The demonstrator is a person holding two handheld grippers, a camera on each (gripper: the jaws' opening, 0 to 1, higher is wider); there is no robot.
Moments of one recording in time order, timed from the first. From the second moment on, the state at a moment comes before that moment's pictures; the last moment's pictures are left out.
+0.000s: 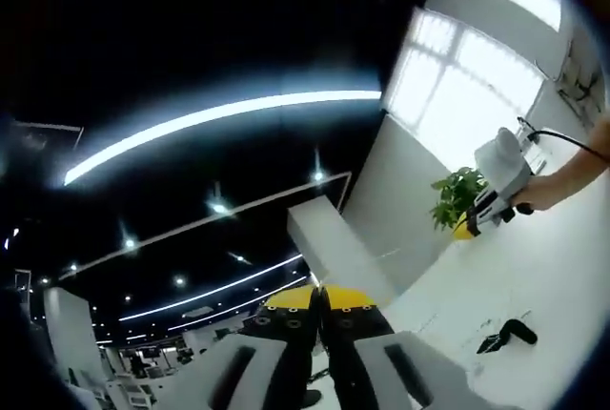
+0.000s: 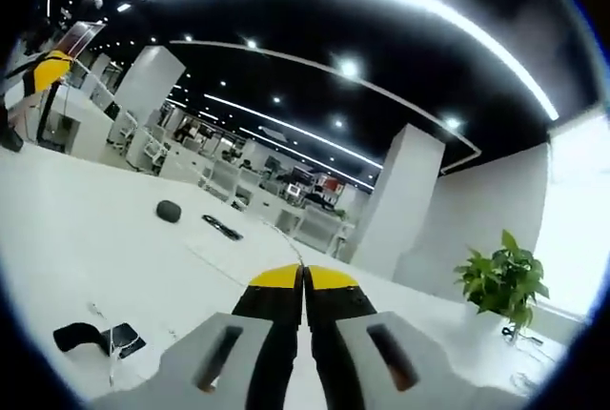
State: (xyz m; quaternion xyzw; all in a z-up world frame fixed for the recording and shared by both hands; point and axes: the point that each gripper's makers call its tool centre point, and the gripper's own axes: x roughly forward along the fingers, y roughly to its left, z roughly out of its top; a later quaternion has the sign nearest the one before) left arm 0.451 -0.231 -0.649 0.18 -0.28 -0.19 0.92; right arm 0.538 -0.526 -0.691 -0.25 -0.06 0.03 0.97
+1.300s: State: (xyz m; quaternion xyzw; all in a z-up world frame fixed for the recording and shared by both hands) left arm 0.457 -0.198 -0.634 0.18 -0.29 -0.15 0.93; right arm 0.551 -0.584 -0.752 -0.28 0.03 0.06 0.96
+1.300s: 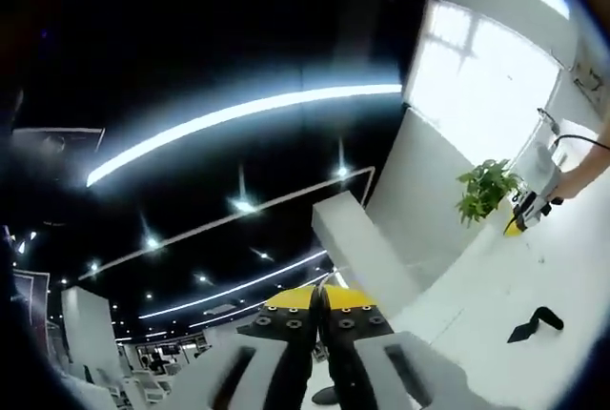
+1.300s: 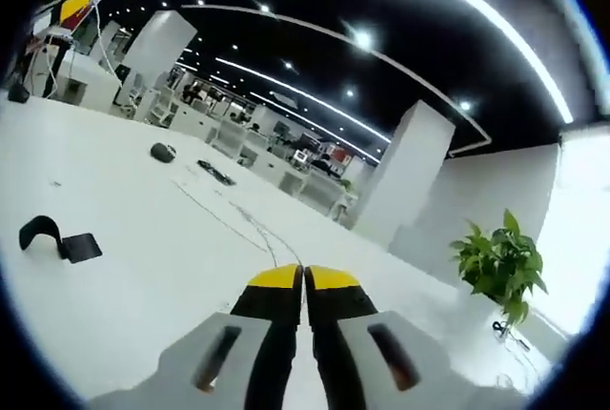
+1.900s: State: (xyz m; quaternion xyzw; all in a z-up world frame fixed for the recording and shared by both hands) left arm 0.423 -0.241 -0.554 0.15 -0.33 -0.23 0.90; right arm 0.501 -0.465 -0.819 -0.23 0.08 0.30 0.92
